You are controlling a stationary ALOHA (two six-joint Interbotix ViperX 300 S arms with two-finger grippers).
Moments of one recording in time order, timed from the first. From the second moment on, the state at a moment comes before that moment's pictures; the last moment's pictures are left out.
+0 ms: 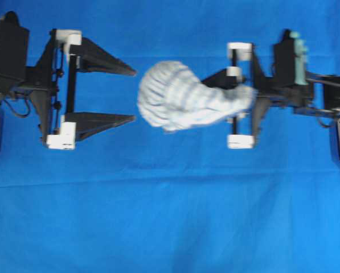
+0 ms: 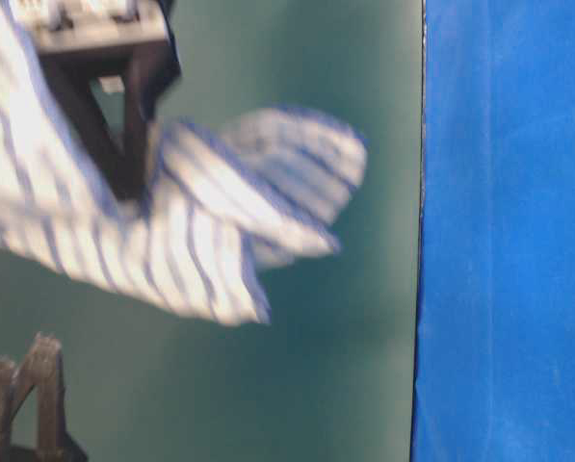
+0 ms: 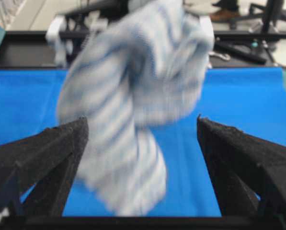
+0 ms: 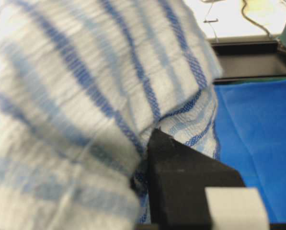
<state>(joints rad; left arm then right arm) 0.00 -0.52 0.77 -0.03 -0.24 0.04 -0.05 -0.36 0.83 0.01 -0.46 0.04</state>
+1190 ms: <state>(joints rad) 0.00 -0.62 0.87 -0.03 -0.25 0.03 -0.13 -0.05 0.66 0.01 0.05 0.04</state>
